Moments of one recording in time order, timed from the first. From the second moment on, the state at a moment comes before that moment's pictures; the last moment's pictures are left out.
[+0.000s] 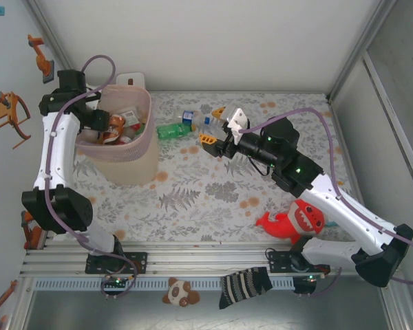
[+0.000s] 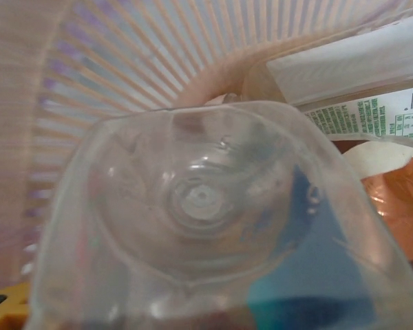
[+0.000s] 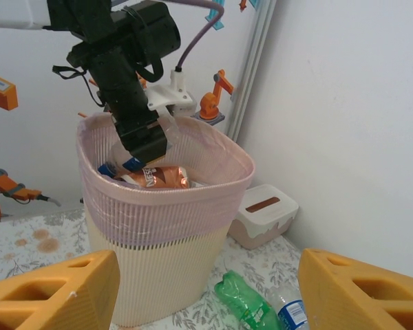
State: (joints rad) left arm 0.03 1.63 1.78 -1.17 -0.14 0.22; right arm 0.79 1.14 1.18 -0.05 -0.27 -0.22
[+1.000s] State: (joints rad) left arm 0.04 1.44 1.82 -1.13 0.20 0.10; right arm 0.79 1.21 1.23 -0.15 -0.08 -0.09
